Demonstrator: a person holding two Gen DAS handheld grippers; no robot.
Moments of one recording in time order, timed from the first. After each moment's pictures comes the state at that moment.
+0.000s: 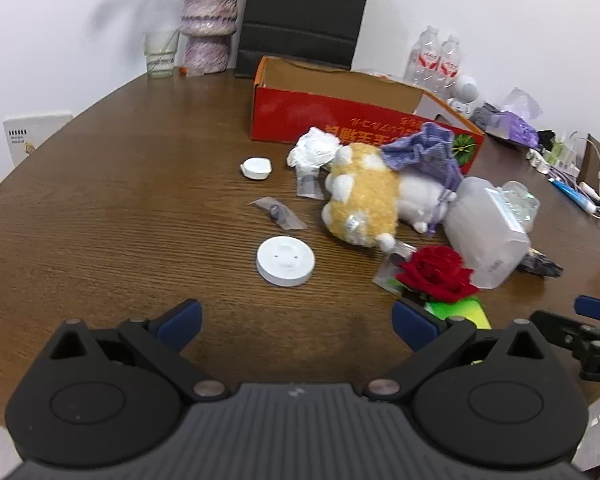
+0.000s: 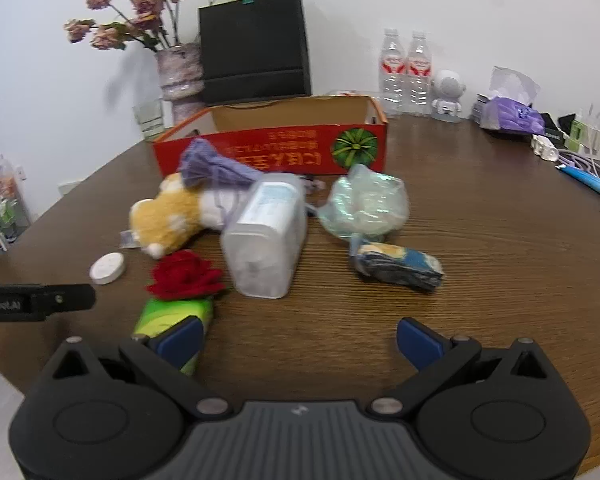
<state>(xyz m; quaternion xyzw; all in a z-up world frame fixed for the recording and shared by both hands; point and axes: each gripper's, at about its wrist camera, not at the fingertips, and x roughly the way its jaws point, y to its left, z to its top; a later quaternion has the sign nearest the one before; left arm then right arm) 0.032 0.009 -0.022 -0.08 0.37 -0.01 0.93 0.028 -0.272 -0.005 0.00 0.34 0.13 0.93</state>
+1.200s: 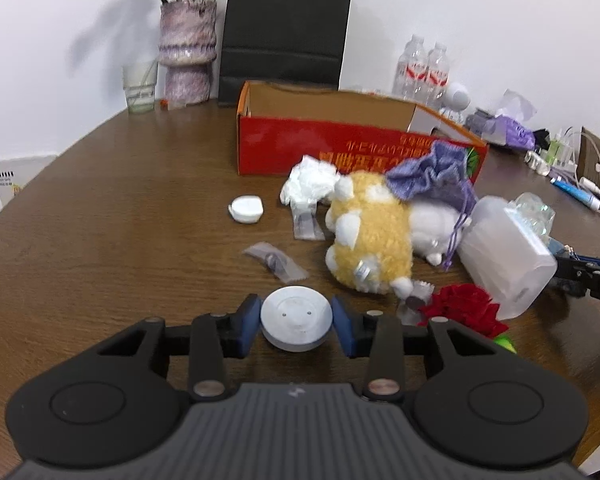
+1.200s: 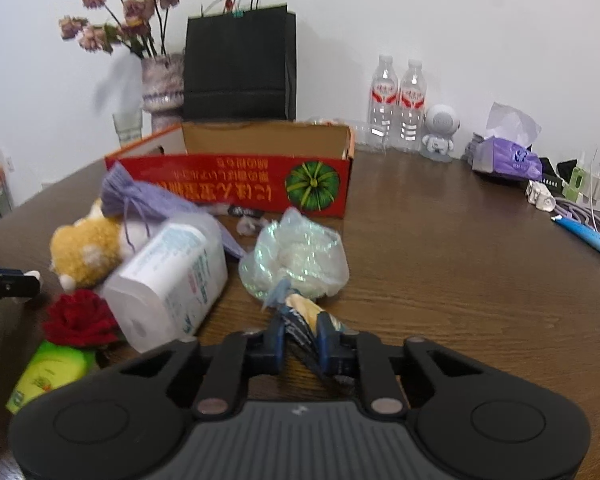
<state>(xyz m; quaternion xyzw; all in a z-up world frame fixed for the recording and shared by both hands) 0.061 0.008 -0.025 -0.04 0.32 -0.03 0.95 0.092 -0.305 -0.013 -0.04 0.28 0.14 0.95</state>
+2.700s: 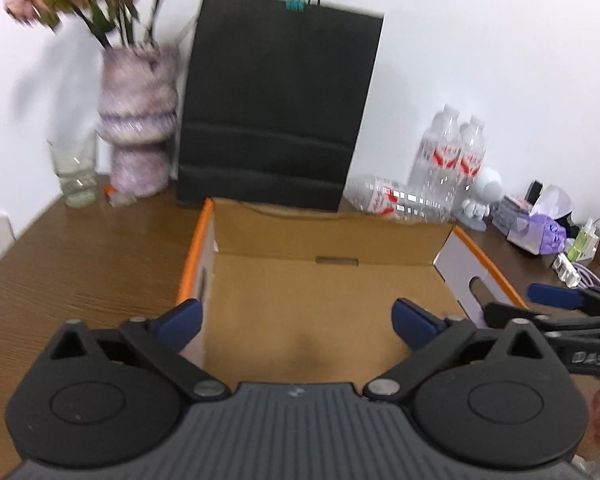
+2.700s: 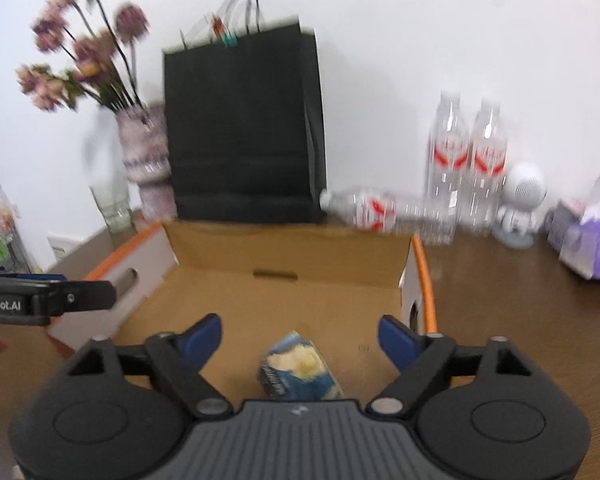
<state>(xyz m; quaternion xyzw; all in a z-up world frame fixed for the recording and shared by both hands) 0.293 0.011 0.048 -0.07 0.28 -0.04 0.96 0.321 -0.235 0.056 -0.01 0.26 0.19 0.95</state>
